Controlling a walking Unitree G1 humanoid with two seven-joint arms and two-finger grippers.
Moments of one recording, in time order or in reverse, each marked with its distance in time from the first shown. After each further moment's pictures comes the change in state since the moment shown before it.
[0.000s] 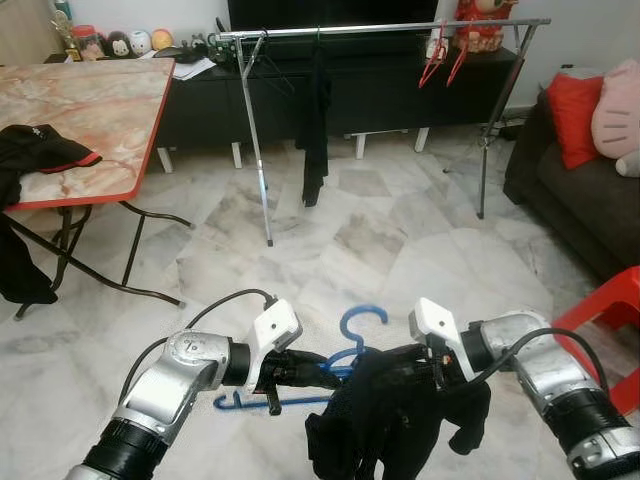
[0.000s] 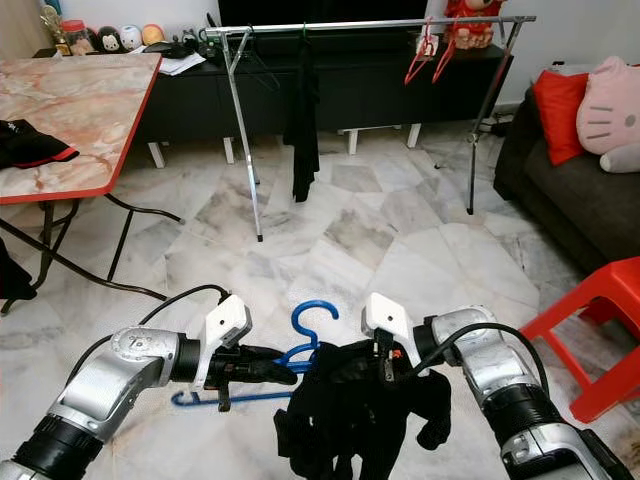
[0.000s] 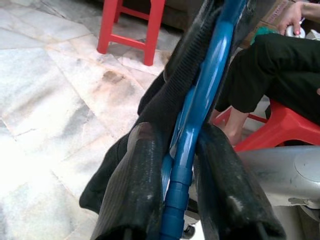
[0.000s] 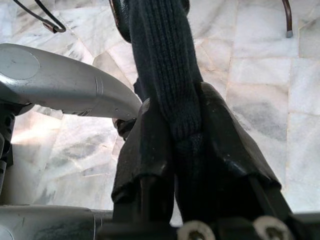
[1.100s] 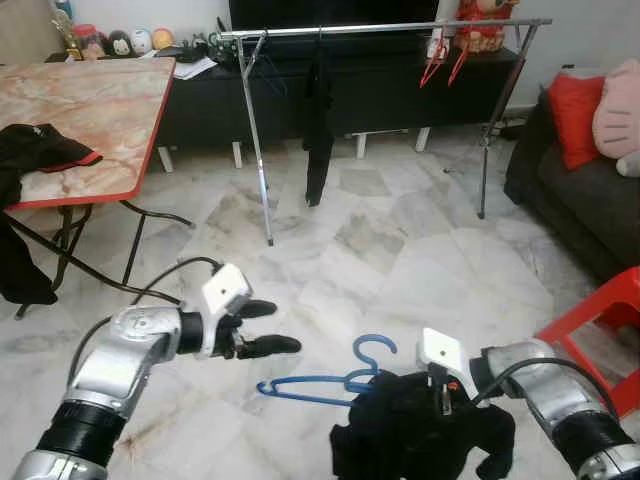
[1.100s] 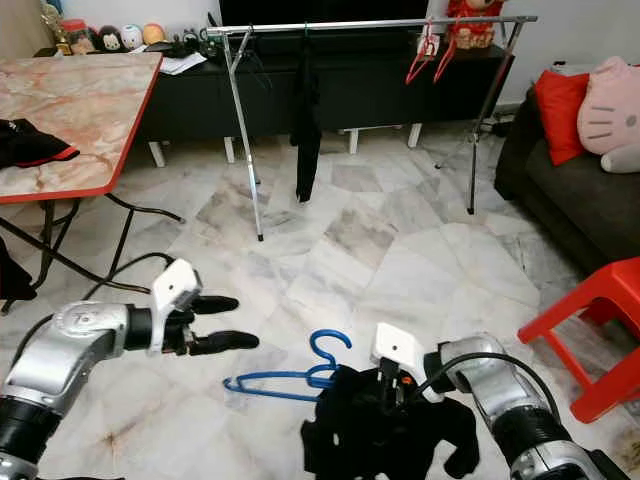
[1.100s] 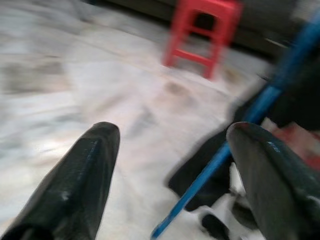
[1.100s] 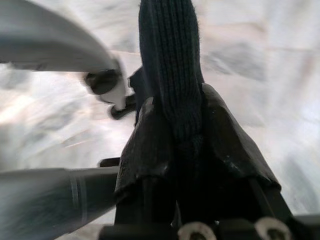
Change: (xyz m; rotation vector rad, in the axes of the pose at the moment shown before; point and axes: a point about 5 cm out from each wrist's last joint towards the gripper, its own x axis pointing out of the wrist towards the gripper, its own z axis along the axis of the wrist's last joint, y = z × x) left arm -0.064 0.043 0.010 0.036 -0.044 0.330; right arm -0.009 0.002 -0.051 0.070 0.187 -0.201
